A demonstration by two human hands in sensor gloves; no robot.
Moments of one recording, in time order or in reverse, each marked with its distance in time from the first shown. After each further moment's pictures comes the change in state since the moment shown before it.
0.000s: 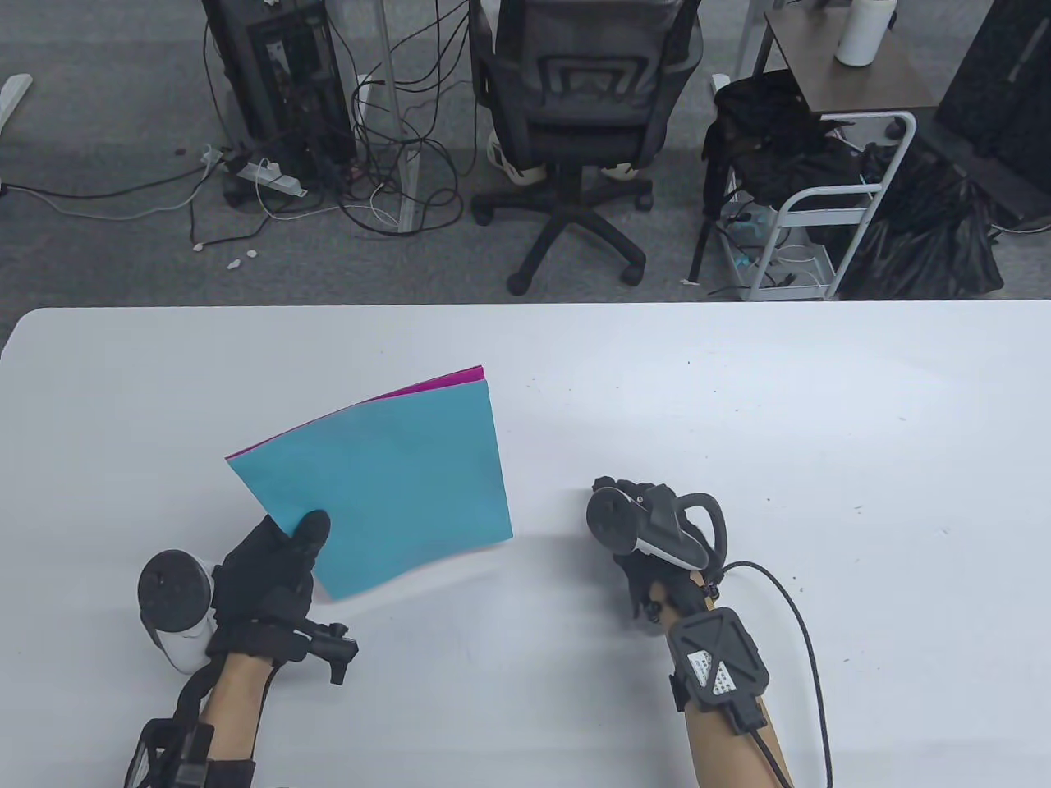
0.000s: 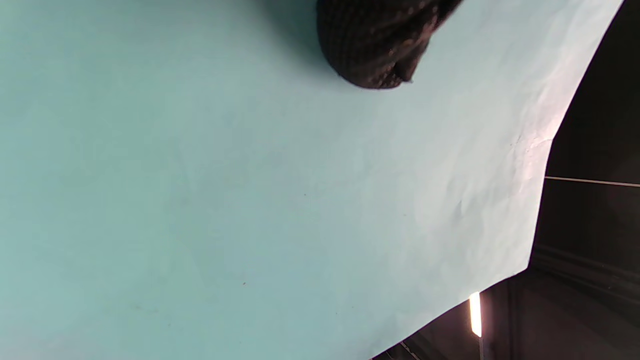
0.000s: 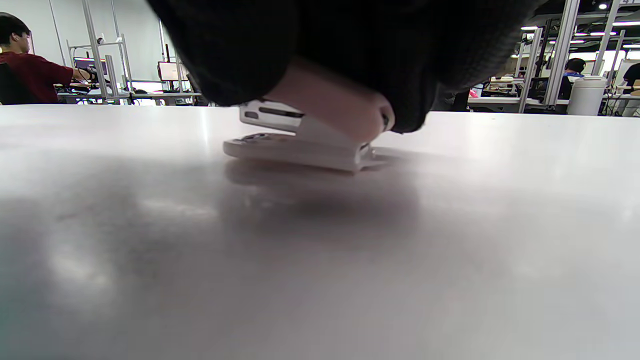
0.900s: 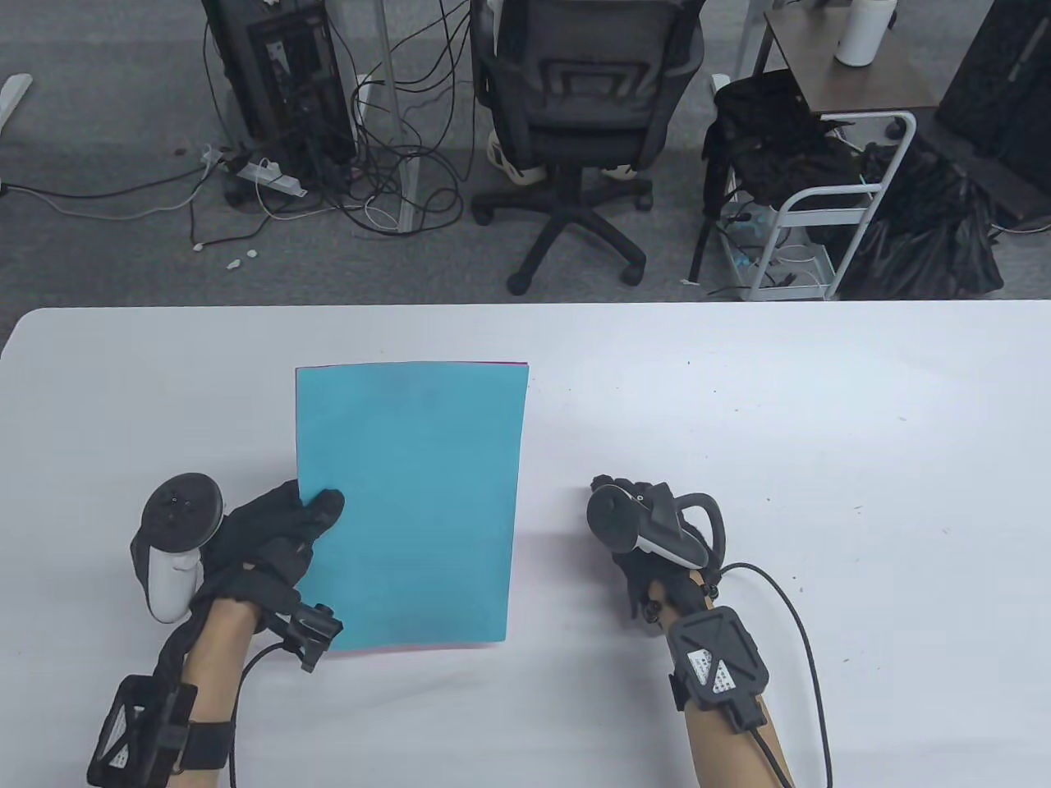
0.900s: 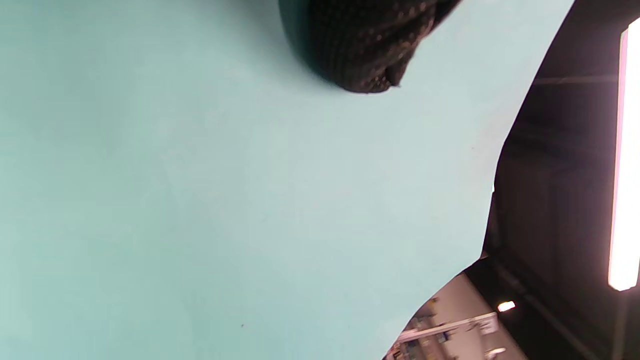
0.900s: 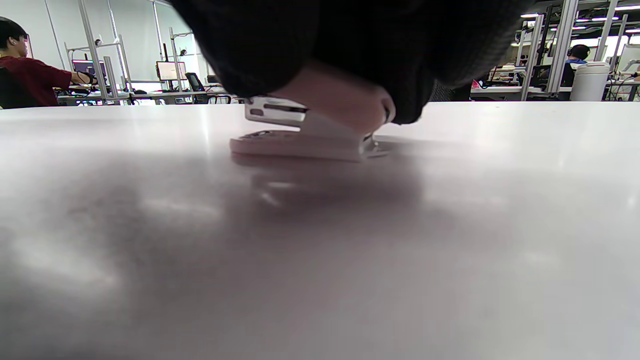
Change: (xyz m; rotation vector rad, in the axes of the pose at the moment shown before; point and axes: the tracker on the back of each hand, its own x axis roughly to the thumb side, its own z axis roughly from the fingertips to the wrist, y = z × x) left_hand 0.032 0.004 -0.046 -0.281 0.394 -0.154; right_hand 0.000 0.003 -0.003 0.012 0.001 -0.027
